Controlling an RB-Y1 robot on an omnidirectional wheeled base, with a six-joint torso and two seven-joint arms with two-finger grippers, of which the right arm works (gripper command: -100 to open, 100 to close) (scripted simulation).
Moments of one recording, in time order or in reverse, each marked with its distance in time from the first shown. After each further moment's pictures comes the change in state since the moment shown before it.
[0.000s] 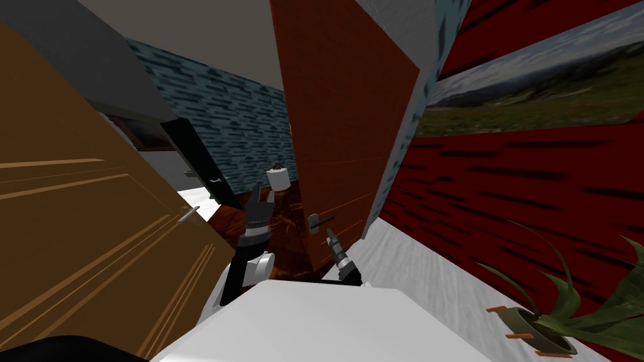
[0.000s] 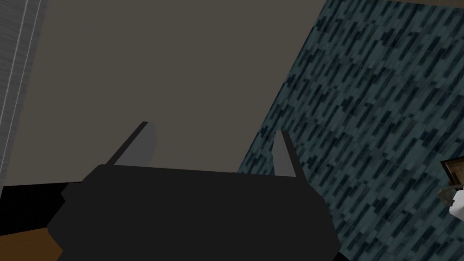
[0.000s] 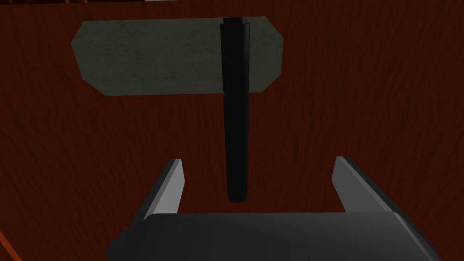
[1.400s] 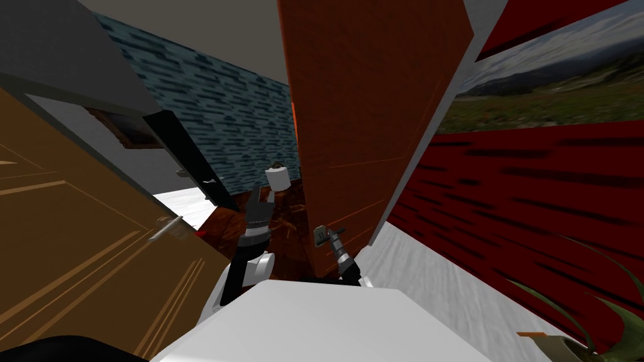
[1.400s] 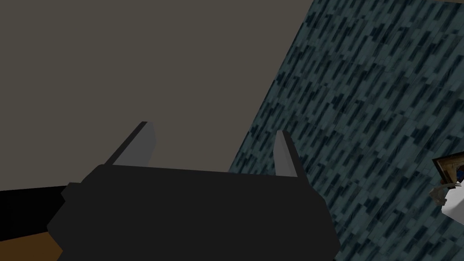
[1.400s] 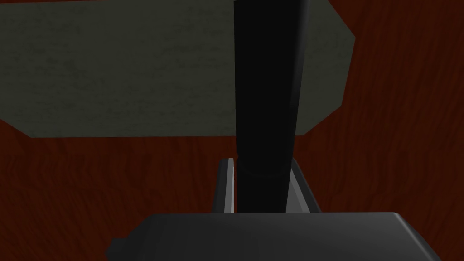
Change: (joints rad) arm -0.046 0.025 -0.033 0.044 -0.020 0.011 0.019
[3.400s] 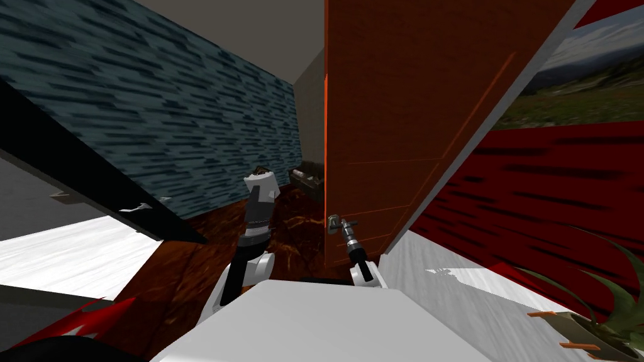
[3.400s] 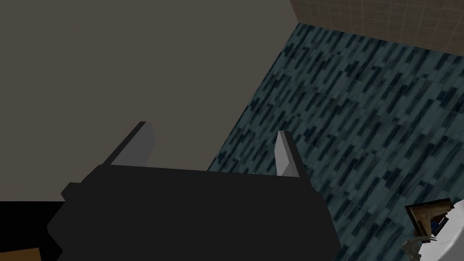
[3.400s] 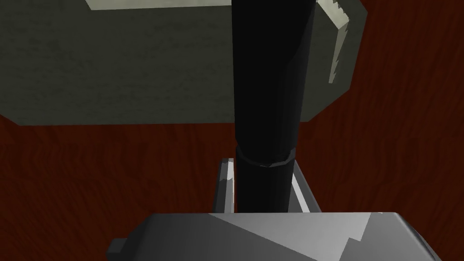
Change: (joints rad) arm -0.131 0.109 -0.273 0.096 -0.112 0.062 0.093
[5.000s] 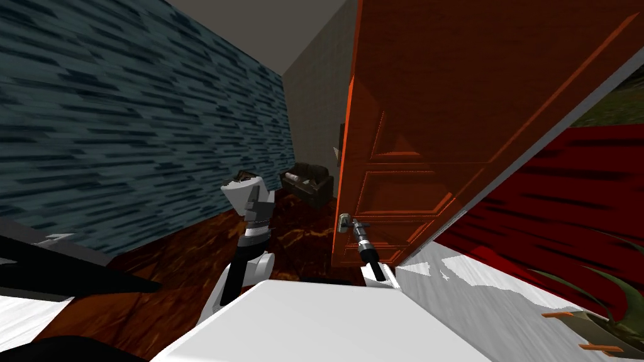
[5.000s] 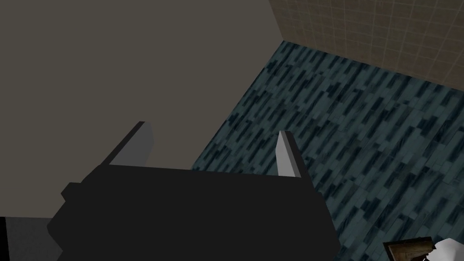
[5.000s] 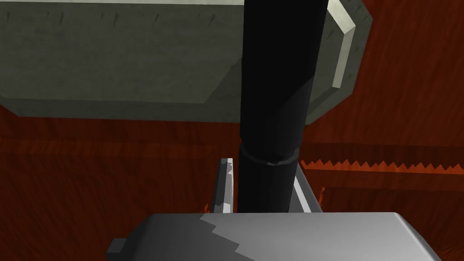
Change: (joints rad) arm 0.000 -0.037 -0.142 -0.007 -0.038 0.005 0.006
